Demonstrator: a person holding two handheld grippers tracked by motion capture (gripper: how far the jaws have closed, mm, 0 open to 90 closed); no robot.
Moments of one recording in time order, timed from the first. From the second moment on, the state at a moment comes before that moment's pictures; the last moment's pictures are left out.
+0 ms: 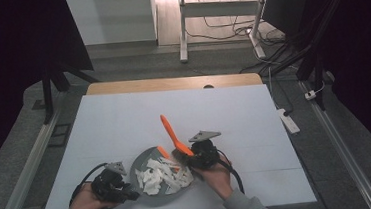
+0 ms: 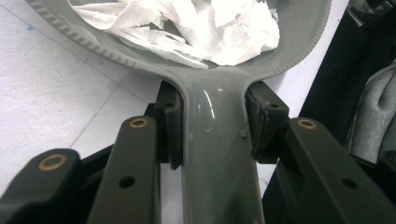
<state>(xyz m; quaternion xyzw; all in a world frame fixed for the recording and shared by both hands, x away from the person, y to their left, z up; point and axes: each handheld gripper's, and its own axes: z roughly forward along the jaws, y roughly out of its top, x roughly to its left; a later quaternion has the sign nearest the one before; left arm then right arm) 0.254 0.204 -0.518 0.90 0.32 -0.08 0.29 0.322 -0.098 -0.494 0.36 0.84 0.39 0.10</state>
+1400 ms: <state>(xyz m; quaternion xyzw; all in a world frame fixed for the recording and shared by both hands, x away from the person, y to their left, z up) 0.257 0.208 -0.523 0.89 0.32 -0.07 0.31 0.314 -0.085 -0.461 0.32 0.83 0.45 0.10</state>
